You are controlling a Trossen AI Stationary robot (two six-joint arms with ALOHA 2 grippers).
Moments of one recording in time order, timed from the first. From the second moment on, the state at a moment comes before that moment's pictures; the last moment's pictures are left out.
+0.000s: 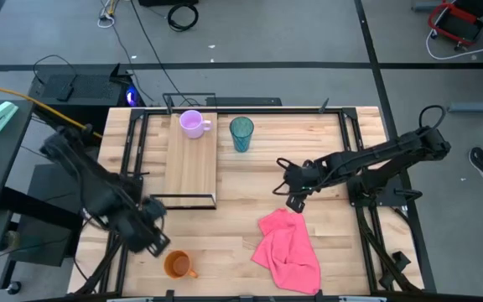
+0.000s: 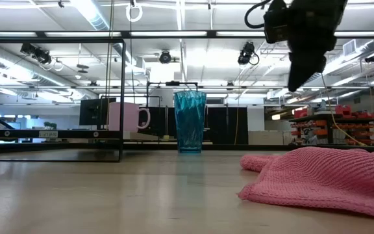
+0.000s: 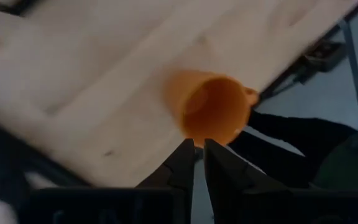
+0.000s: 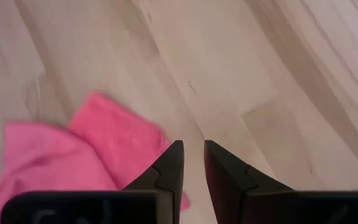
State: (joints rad) left arm -0.80 1.27 1.26 -1.14 -0.05 -1.69; right arm 0.19 1.32 0.96 -0.80 0.13 0.69
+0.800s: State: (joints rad) left arm -0.83 1.59 1.26 -1.07 -0.05 -1.82; right arm 0.32 1.32 0.96 -0.80 0.14 0.70
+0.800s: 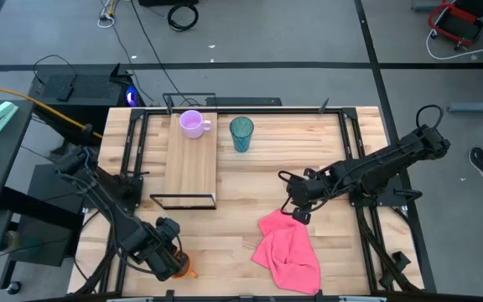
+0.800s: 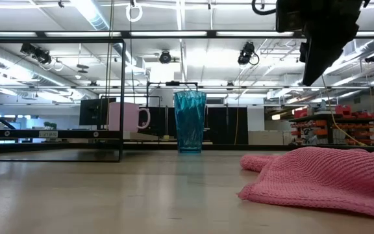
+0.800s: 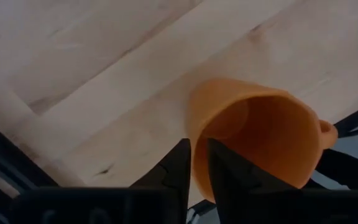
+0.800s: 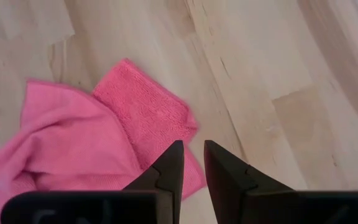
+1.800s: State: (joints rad) left arm -0.82 1.65 1.26 -1.08 -0.04 -1.79; right arm 0.32 1.32 0.96 -0.78 0.15 0.71
